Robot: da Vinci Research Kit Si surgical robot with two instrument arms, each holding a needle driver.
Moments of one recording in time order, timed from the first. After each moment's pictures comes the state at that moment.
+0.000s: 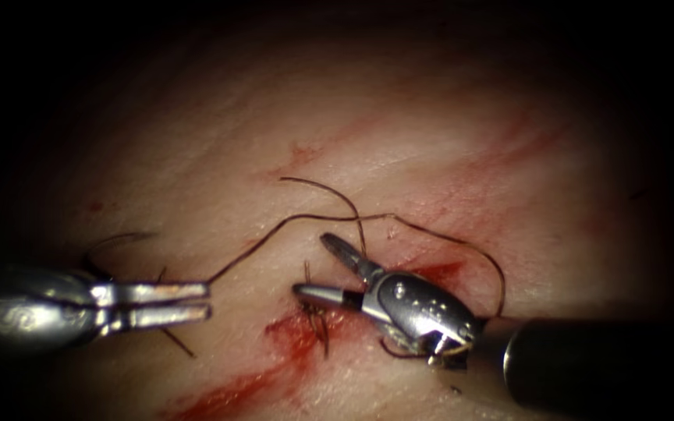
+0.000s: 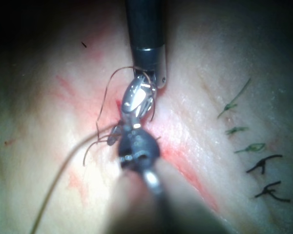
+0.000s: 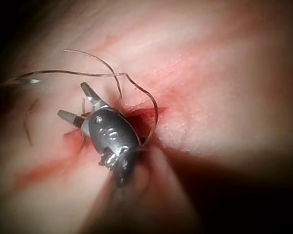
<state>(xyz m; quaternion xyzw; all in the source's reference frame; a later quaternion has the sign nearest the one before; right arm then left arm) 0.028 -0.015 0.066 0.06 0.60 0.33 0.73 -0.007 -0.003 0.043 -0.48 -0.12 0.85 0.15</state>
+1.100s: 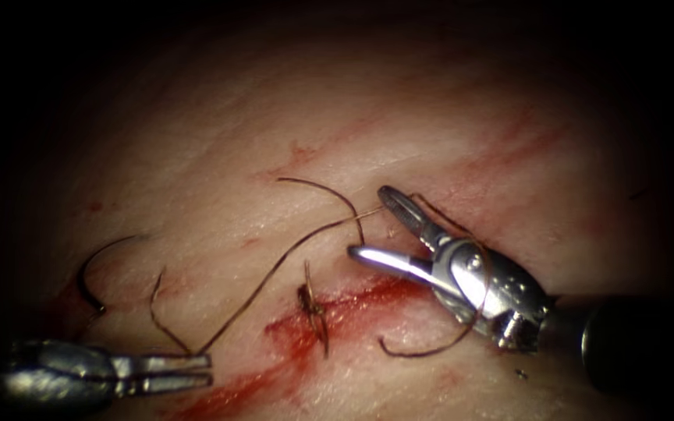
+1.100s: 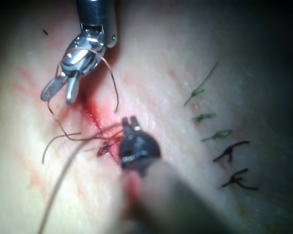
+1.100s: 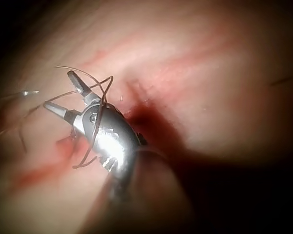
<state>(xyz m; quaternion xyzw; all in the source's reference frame) 0.022 -0.010 0.061 0.01 0.65 0.31 0.69 -0.008 -0.011 0.046 -0.46 -0.14 0.87 0.10</state>
